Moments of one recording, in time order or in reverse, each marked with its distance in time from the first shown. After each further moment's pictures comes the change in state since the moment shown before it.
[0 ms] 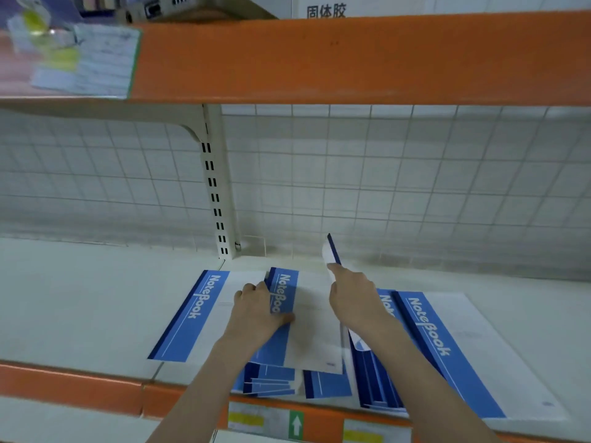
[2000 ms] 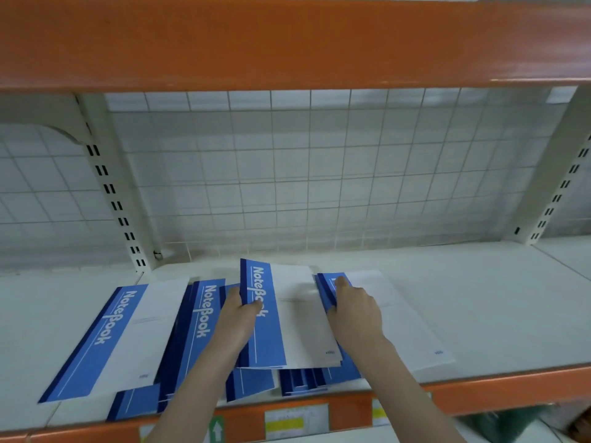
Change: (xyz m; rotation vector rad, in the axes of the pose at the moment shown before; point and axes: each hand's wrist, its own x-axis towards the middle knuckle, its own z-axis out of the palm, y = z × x) left_hand -0.009 0.081 0.051 -0.861 -0.108 -0.175; right_hand -0.051 0.098 -0.021 -0.170 0.158 0.301
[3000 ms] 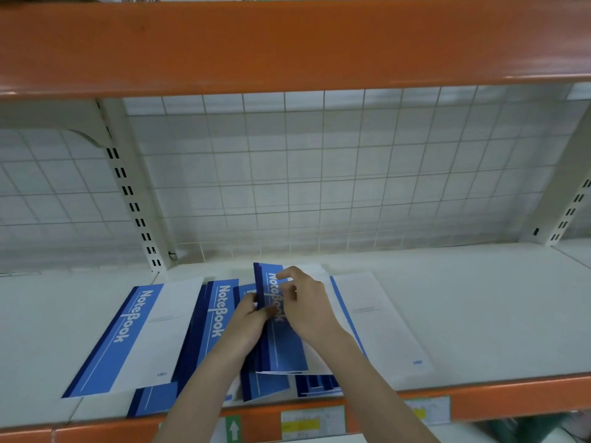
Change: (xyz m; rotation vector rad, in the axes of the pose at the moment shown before) left_hand -0.009 0.001 -0.012 0.052 -0.127 0.015; right_hand 0.001 -0.071 0.018 0.625 -0.082 -0.210
